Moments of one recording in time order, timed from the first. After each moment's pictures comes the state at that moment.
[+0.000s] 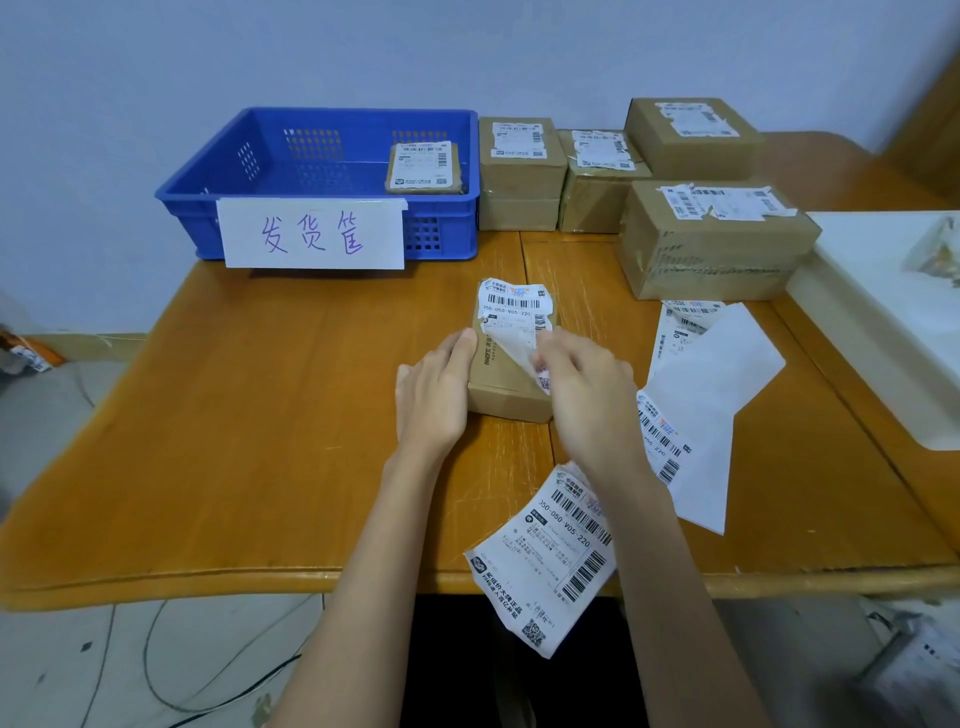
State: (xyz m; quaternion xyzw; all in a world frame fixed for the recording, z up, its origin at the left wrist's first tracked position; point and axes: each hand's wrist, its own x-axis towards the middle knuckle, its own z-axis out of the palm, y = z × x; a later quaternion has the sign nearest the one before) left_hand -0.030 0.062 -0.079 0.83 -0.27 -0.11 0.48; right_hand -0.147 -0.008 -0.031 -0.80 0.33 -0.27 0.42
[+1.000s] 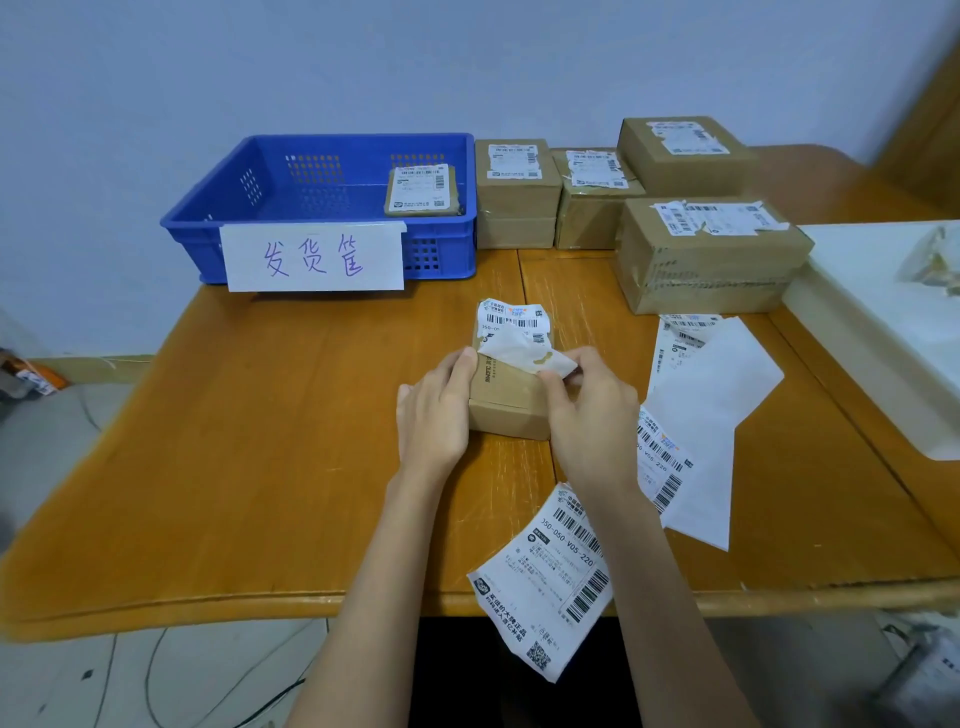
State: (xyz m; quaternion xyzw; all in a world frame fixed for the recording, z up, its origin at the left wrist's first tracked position) left_hand -0.032 0.062 -0.077 0.84 -0.28 -0.09 0.46; right_hand -0.140 -0.022 -0.057 -0.81 0.37 -0.32 0.32
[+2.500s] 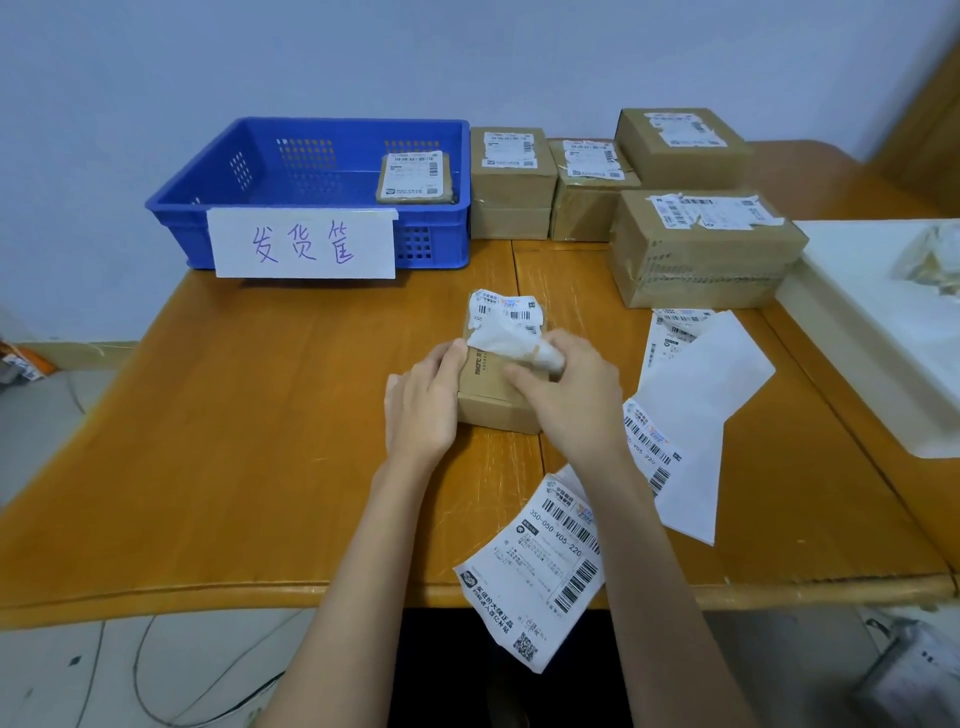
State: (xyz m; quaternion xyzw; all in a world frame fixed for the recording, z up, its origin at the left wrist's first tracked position) left_hand -0.029 0.060 -0.084 0.83 -0.26 -0.09 0.48; right_hand -0.138 -0.026 -0.040 -0.81 0.35 -0.26 0.38
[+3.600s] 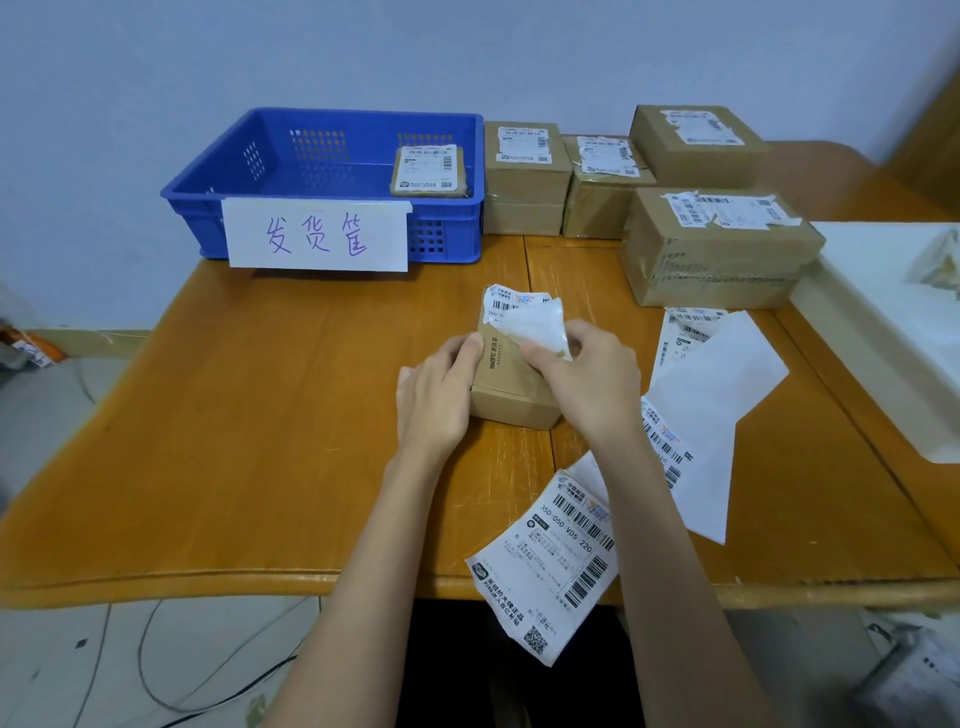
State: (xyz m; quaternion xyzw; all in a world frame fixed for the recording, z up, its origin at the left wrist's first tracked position) left_hand -0.034 0.063 -0.073 0.84 -0.25 -0.12 0.47; right_hand -0.130 -0.035 -0.030 -0.81 0.38 -0.23 0.38
